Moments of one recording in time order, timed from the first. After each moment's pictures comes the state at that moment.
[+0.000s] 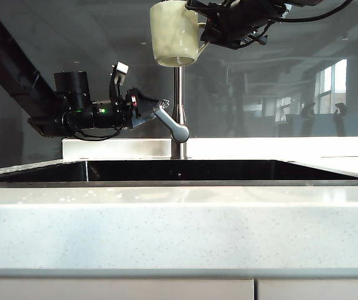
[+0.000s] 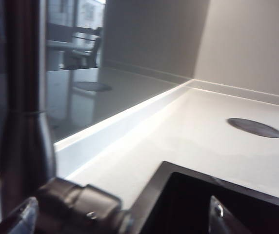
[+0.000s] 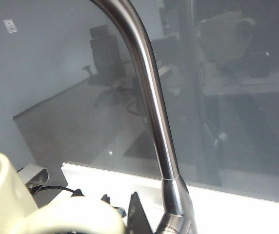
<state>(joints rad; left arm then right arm) -0.17 2.58 2.08 0.82 1.03 -0.34 0.37 1.87 1.55 0.41 -0.07 0.22</state>
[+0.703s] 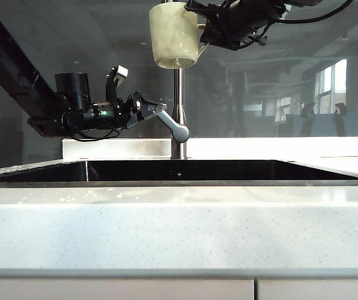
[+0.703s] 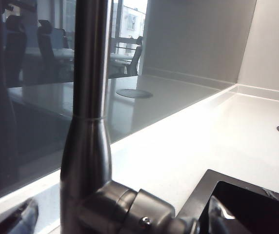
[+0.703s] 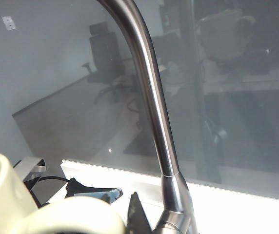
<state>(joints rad) -0.16 2.58 2.08 0.79 0.87 -0.25 0.37 1.88 1.55 0.40 -0.07 0.22</state>
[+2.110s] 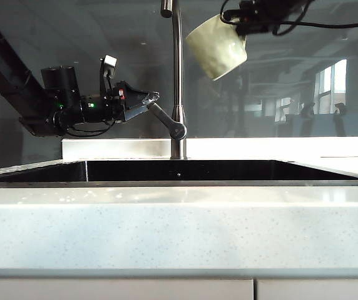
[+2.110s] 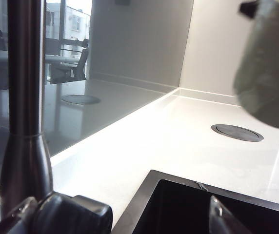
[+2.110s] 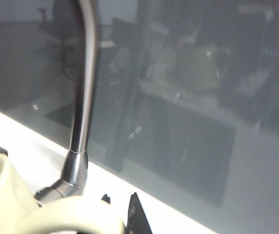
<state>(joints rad) -0.13 2.58 2.08 0.95 1.11 -0.45 0.25 1.76 1.55 0.21 -0.11 -0.29</state>
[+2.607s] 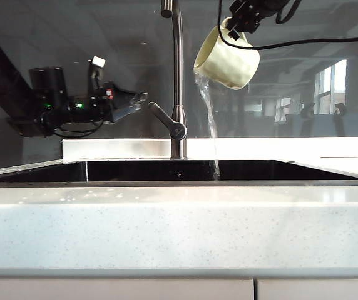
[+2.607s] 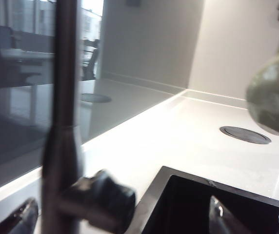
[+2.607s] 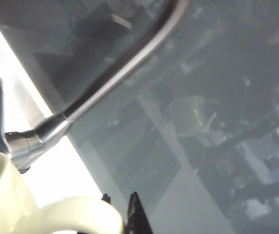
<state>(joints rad) -0.08 2.58 2.08 0.95 1.12 -0.48 0.31 1.72 1.55 0.13 -0.08 -0.90</state>
